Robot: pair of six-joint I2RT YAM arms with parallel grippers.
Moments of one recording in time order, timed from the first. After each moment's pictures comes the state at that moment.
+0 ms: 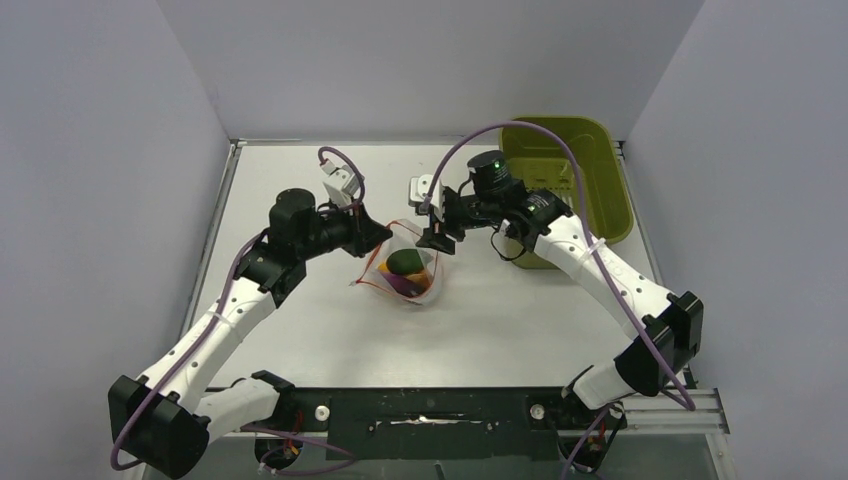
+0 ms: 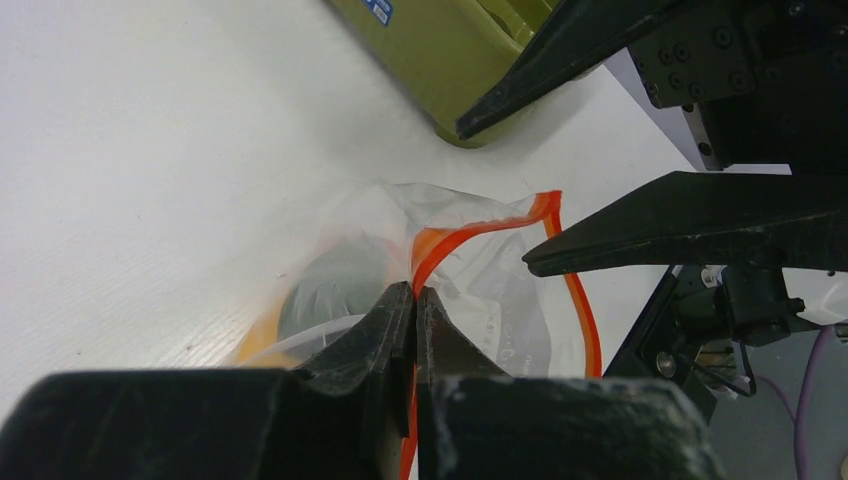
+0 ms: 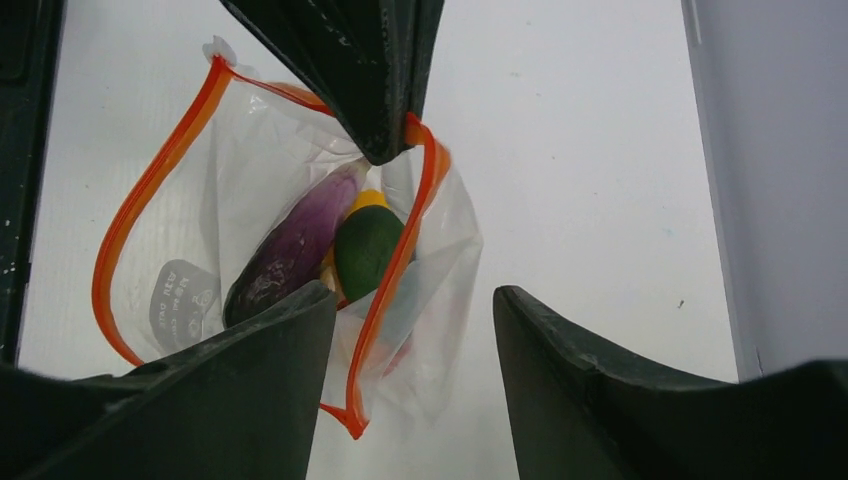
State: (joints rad) left arm -0.45 1.09 0.95 -0.17 0.45 -0.30; right arm 0.65 1.49 1.46 -0.60 -0.63 -0.74
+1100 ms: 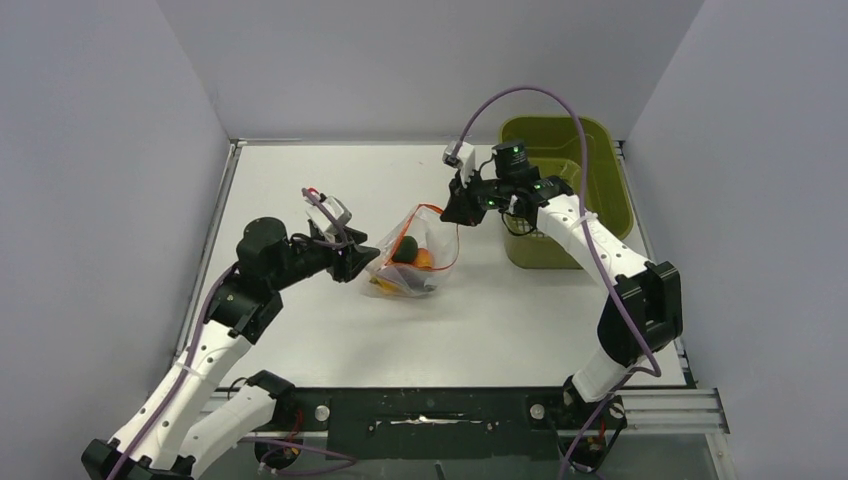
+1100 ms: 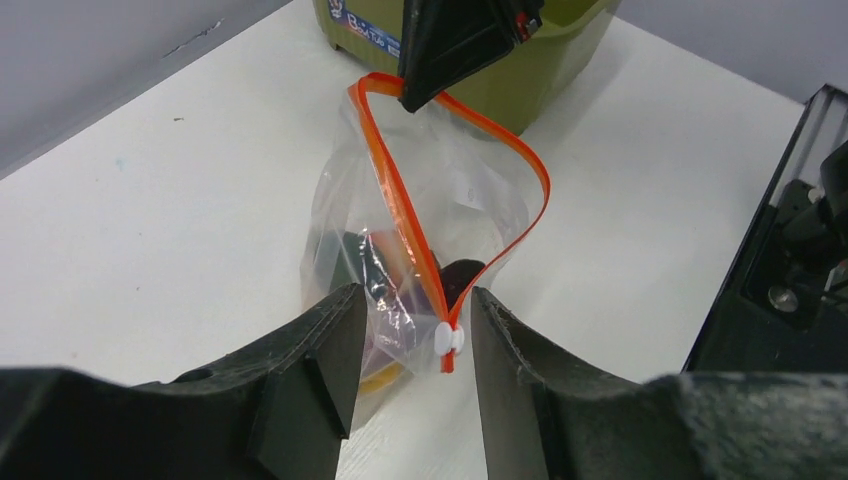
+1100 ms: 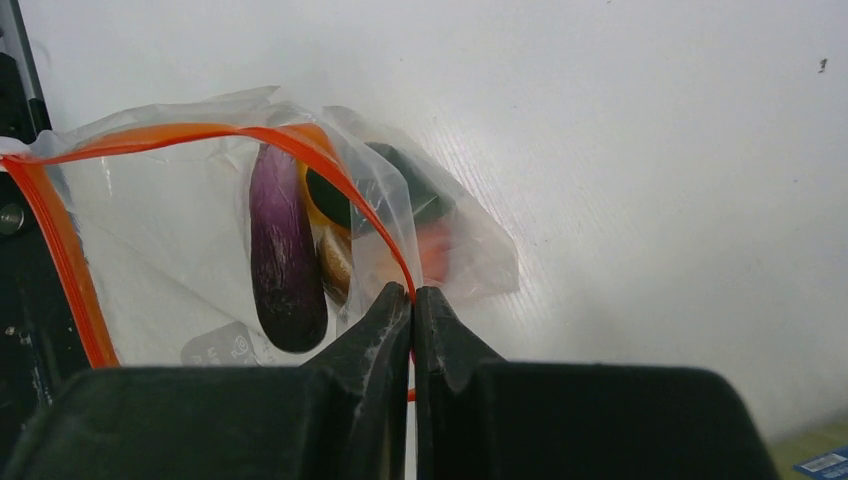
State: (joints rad) left arm -0.45 0.84 0.85 -0.21 0.45 -0.03; right arm 0.43 1.63 1.41 -0.47 -0.67 -0.32
